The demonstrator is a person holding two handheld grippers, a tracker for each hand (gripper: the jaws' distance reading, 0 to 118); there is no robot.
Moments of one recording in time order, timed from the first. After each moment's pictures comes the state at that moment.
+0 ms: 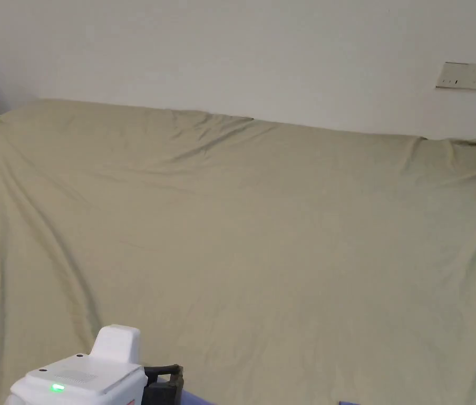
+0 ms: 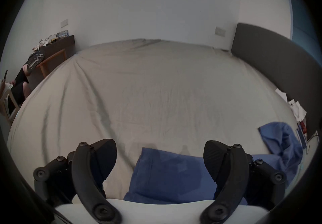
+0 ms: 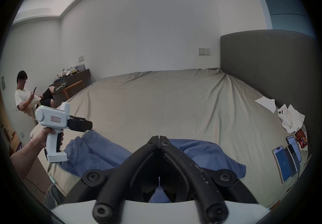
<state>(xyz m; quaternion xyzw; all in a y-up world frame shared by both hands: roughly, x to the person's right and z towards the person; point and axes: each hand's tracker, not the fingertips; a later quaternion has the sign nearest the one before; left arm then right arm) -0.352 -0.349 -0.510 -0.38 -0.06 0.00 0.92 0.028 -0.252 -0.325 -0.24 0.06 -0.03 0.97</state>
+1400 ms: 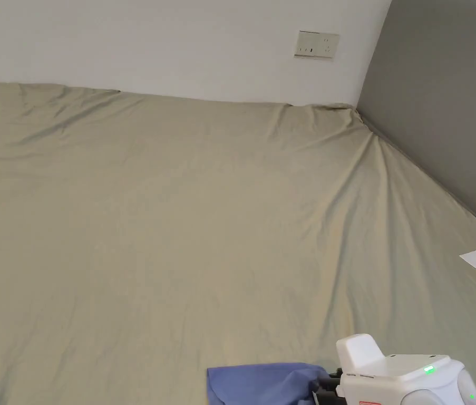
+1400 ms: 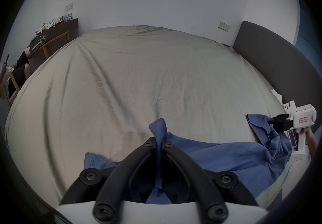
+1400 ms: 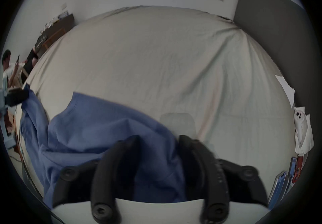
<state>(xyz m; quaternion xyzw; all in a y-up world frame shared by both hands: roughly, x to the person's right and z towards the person) -0.332 -0.316 -0.444 -0.40 -0.04 0.04 0.91 0.135 -0.358 -0.481 -0.49 0.09 0.06 0.87</state>
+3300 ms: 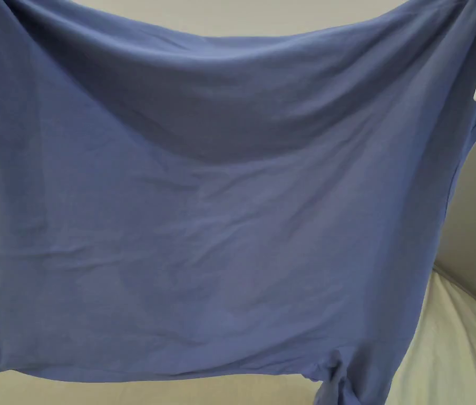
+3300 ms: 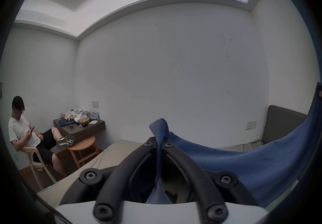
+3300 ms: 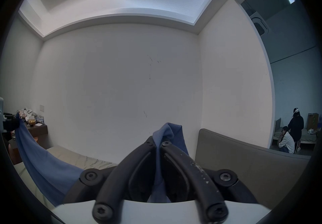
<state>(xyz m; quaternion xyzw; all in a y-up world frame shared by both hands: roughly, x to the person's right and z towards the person) -0.318 0.122 -0.747 -0.04 0.11 -0.02 0.99 0.110 0.169 -0.716 0.03 -0.10 0.04 0.99</state>
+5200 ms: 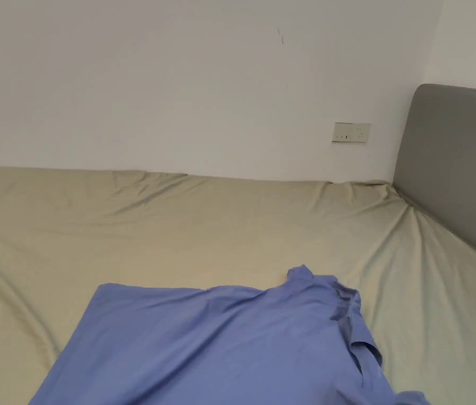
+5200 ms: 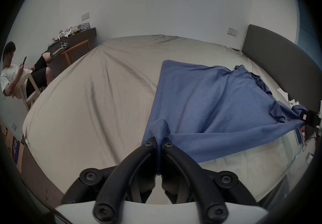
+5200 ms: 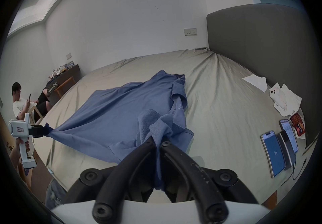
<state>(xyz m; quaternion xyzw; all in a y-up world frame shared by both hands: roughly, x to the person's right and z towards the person) -0.405 -0.281 -0.333 -0.39 0.01 0.01 0.92 0.137 -0.274 -0.290 -0.32 0.02 -0.08 0.94</state>
